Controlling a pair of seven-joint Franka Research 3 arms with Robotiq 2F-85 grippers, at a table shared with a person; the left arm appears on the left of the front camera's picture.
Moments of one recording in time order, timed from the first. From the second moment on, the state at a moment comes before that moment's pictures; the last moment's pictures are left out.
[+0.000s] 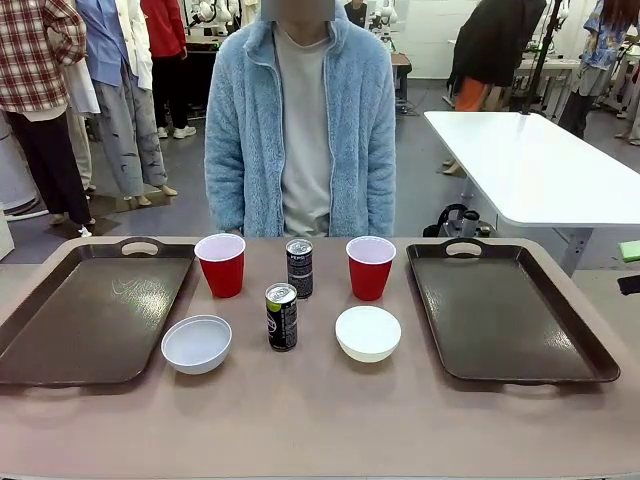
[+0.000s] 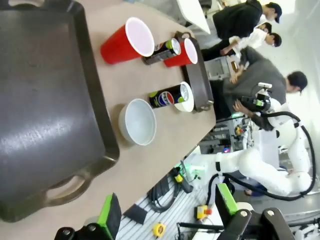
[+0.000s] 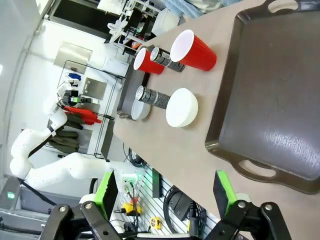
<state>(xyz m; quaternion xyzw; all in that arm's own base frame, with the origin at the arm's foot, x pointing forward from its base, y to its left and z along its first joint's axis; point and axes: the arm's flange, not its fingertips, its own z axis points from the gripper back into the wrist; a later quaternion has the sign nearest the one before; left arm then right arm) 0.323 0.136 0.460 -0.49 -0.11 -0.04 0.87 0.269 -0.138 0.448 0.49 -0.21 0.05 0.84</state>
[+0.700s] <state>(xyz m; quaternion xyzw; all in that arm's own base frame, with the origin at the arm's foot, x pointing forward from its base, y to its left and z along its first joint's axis) 0.321 0.138 0.461 -0.48 -0.11 -0.04 0.87 0.266 -0.137 0.448 0.48 -0.20 0.04 0.85</state>
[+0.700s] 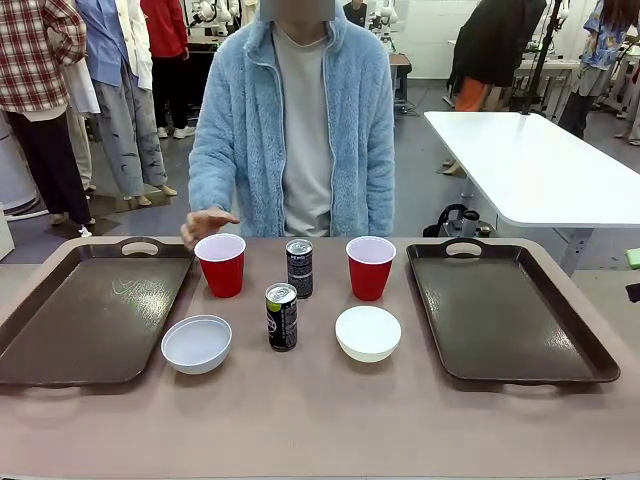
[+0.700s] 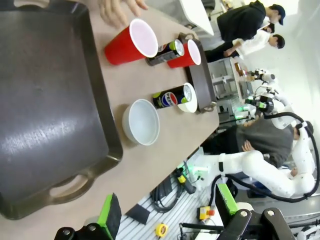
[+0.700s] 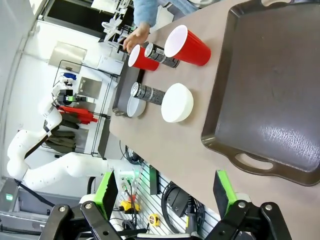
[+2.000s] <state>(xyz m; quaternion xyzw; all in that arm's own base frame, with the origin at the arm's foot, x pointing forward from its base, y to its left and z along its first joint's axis) 0.322 0.137 0.461 -0.48 -0.11 -0.04 0.87 0.276 0.000 0.546 0.27 -0.14 0.08 0.95</state>
